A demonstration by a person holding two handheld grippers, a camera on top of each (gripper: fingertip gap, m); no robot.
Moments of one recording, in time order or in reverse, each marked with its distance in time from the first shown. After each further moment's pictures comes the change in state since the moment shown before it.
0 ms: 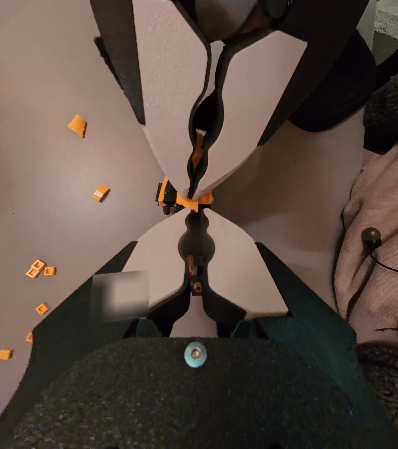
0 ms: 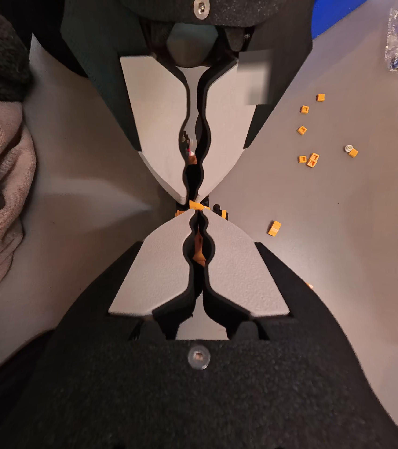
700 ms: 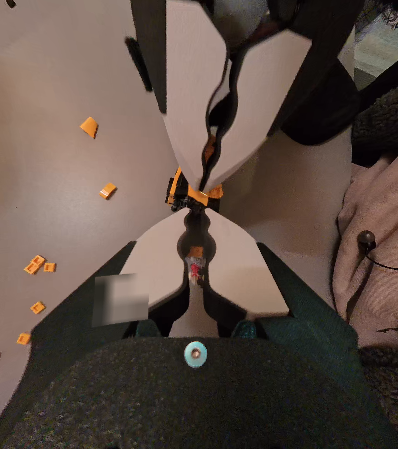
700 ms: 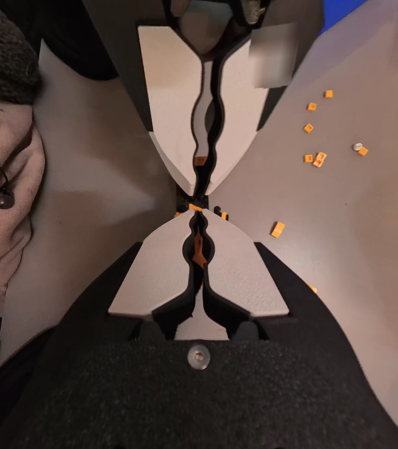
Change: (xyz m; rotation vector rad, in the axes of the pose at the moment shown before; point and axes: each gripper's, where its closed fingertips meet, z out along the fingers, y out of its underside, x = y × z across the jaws) left arm -0.010 0.003 -0.006 0.097 0.029 -0.048; right arm 0.002 -0.003 0.002 0.003 -0.041 0.020
